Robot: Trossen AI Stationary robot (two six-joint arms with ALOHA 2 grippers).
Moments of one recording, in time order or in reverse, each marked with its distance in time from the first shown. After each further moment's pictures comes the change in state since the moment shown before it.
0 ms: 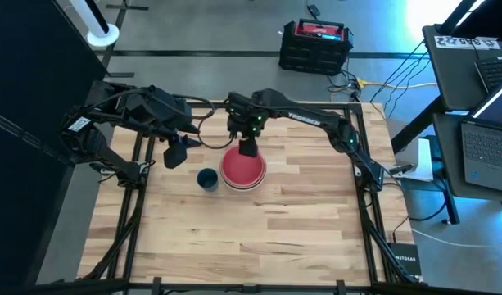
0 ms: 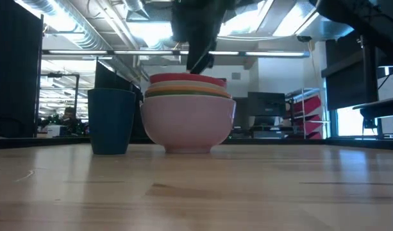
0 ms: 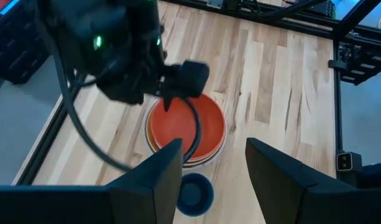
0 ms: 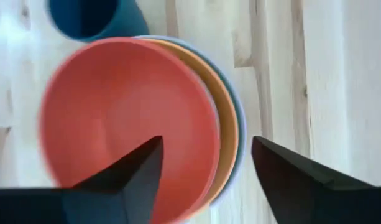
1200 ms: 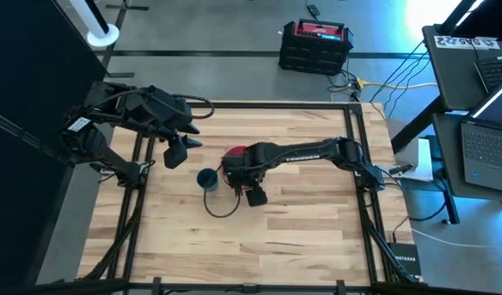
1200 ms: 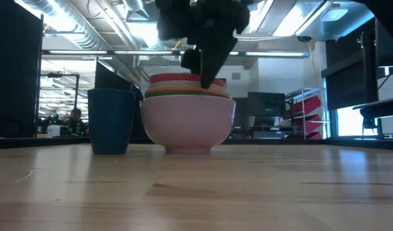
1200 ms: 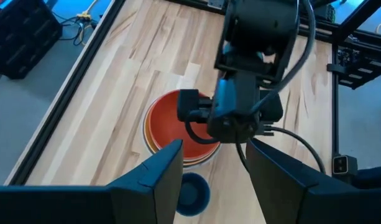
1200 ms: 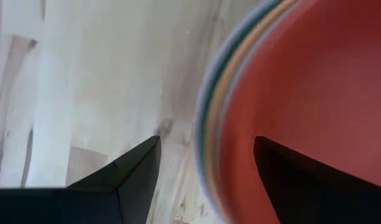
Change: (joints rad) left arm -0.008 0.000 0.000 0.000 0.000 -0.035; right arm 0.332 -0.049 -0.360 0.172 0.115 -0.010
